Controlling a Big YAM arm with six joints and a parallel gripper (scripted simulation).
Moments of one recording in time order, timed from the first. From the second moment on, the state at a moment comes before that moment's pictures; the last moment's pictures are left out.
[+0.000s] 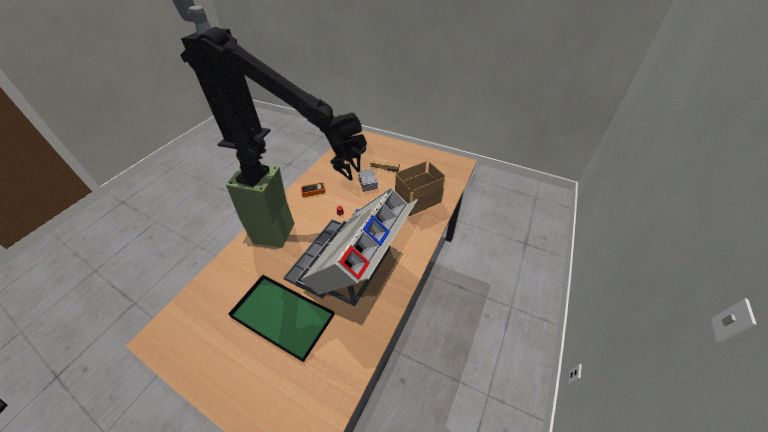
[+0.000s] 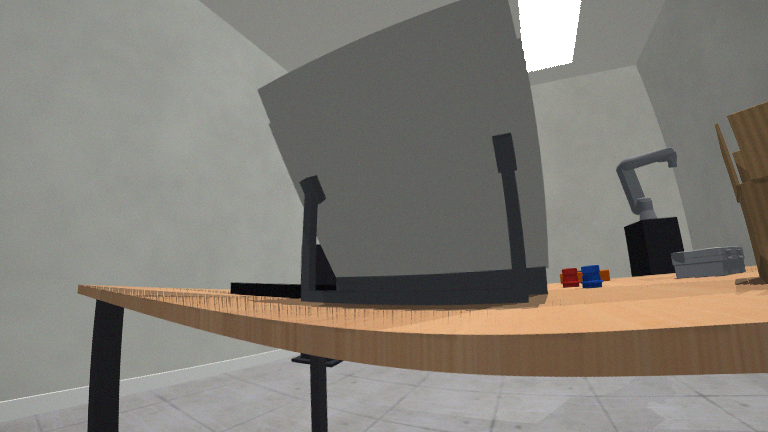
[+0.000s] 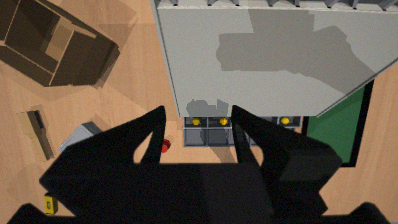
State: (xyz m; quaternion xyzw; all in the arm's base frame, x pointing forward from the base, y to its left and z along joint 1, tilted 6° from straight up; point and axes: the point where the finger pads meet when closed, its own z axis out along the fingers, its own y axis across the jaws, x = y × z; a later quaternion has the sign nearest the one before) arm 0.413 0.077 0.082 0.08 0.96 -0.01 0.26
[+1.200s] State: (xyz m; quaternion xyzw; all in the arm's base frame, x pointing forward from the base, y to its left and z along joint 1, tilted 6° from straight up) arm 0.276 -0.039 -0.038 0.10 0.99 0.01 0.06
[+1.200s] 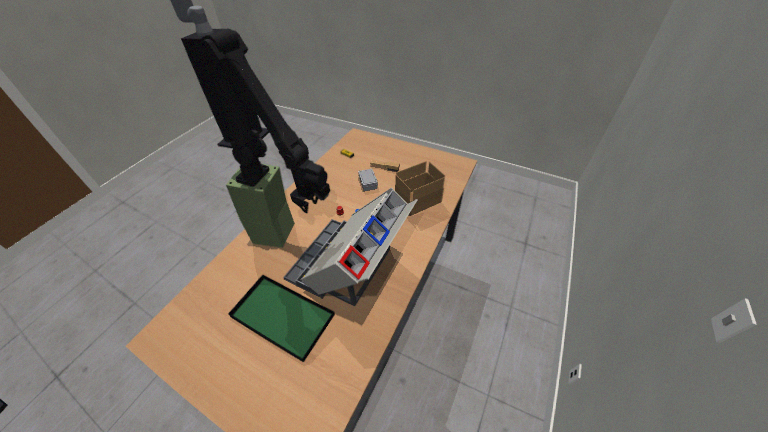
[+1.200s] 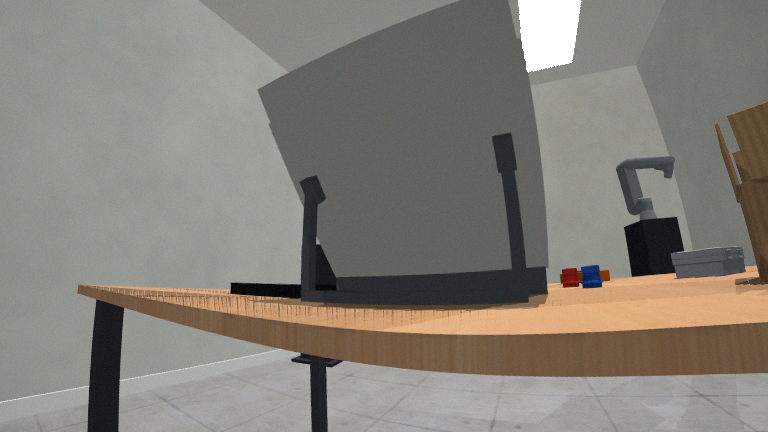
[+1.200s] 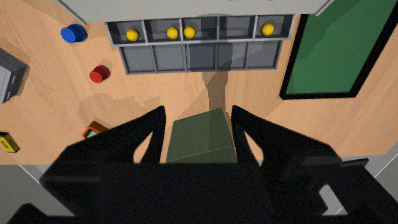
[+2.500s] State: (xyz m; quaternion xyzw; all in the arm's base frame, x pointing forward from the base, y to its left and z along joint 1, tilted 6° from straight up) arm 0.279 -0.036 -0.034 0.09 0.99 0.01 0.07
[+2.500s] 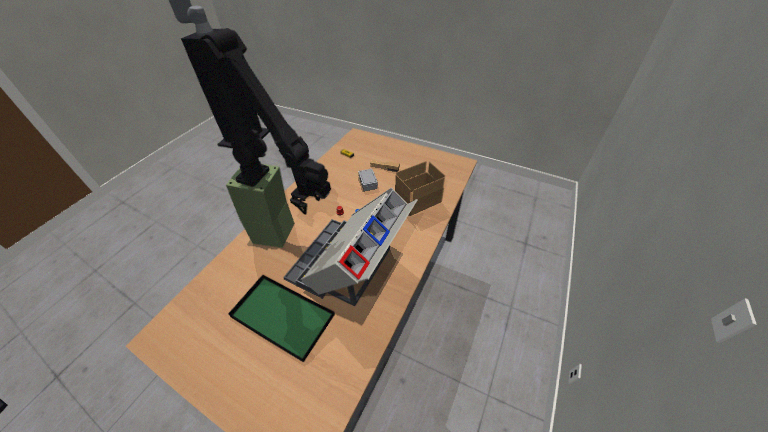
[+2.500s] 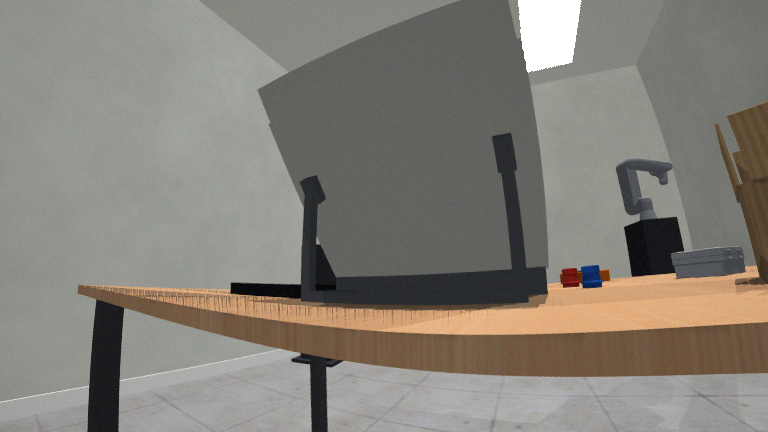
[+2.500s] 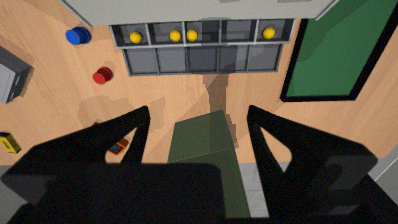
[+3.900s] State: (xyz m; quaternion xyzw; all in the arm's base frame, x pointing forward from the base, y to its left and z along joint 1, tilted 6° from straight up) arm 0.282 0.051 -0.104 0.06 1.00 0.01 0.06
